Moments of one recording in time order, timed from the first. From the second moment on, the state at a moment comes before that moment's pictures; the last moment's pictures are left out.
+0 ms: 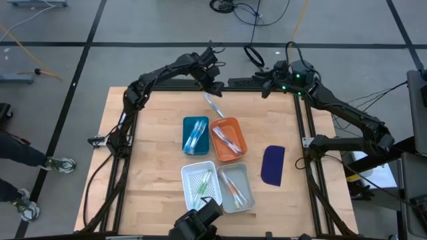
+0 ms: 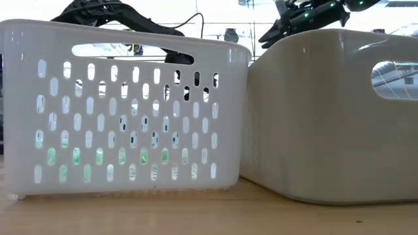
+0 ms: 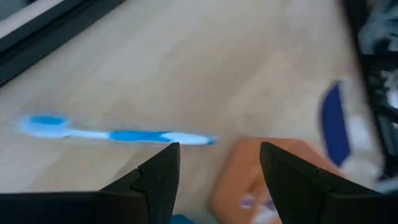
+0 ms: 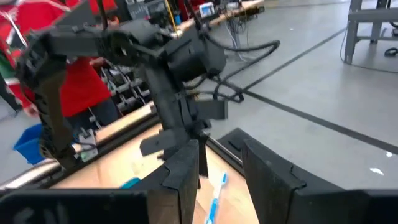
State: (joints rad) left arm 0.69 2.25 2.07 -0.99 0.54 -0.31; right arm -0.75 1.11 0.95 -0.03 -0.26 0.23
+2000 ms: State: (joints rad) left arm 0.64 2.26 2.14 -1.23 0.31 0.36; right arm -0.75 0.89 0.82 -0.04 -0.29 0.31
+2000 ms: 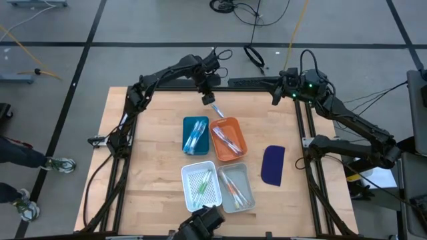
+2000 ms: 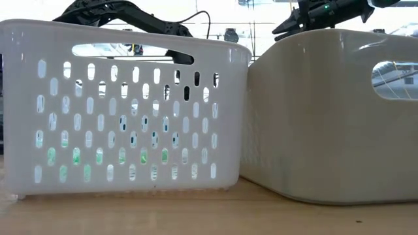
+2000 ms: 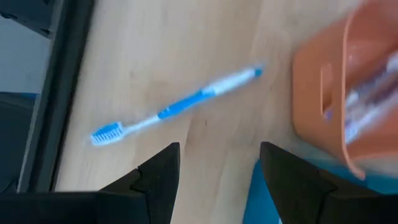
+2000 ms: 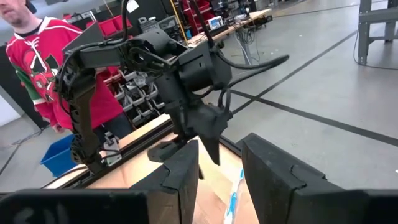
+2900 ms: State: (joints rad) left arm 0.67 2.33 2.14 -1.05 0.45 -0.68; right arm -0.75 0.89 0.82 -0.04 -0.29 0.36
